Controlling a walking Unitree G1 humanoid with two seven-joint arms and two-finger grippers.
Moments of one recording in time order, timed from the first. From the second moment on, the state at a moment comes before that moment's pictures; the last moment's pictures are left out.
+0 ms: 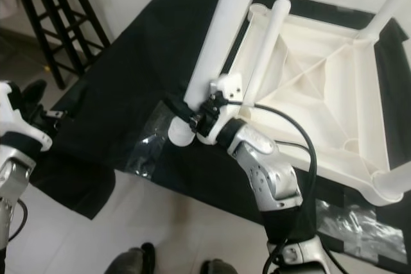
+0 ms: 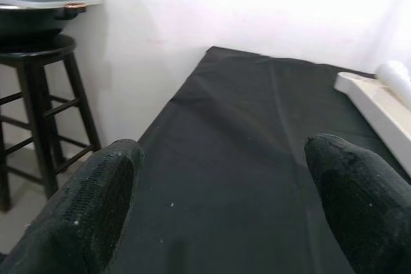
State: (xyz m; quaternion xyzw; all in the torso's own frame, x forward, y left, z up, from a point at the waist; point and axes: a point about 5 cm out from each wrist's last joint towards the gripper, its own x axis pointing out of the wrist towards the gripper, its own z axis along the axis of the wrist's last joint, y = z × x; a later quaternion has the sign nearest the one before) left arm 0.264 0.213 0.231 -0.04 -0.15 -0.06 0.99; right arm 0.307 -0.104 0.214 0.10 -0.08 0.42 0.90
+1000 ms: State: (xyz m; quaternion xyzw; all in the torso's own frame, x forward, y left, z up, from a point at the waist) left arm 0.270 0.208 0.228 -0.04 -0.14 -0.09 0.98; right arm 0.271 -0.100 0.248 0.17 -0.12 0.59 0.78
